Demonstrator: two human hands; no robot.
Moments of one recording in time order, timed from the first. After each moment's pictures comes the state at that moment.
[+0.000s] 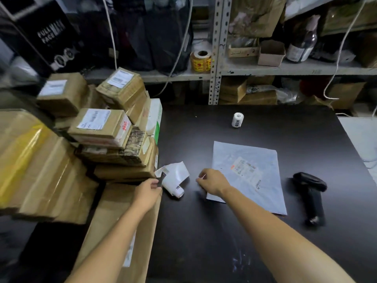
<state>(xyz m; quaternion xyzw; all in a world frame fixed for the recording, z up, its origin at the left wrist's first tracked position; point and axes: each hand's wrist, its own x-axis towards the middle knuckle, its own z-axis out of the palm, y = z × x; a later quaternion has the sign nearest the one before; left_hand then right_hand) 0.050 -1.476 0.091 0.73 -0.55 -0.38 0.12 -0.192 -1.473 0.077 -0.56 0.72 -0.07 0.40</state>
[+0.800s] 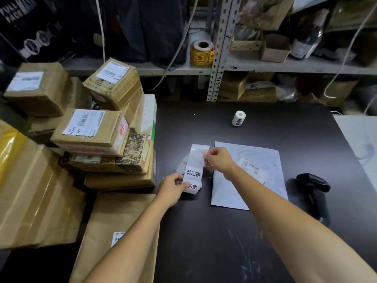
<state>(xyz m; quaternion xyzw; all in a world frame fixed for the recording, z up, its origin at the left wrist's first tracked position) -0.001 -1.516 0.058 0.61 -0.55 -0.54 0.16 -0.197 -1.540 0.100 -0.34 0.72 -0.33 0.50</state>
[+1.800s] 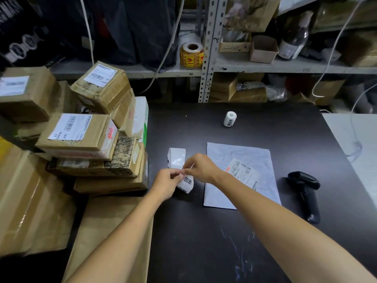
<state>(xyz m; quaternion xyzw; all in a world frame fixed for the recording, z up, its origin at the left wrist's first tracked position) -0.016 -1.531 0.083 0.57 -0.59 -0.54 0.17 -0.182 -1.534 0.103 -0.64 0.65 -0.12 0.38</state>
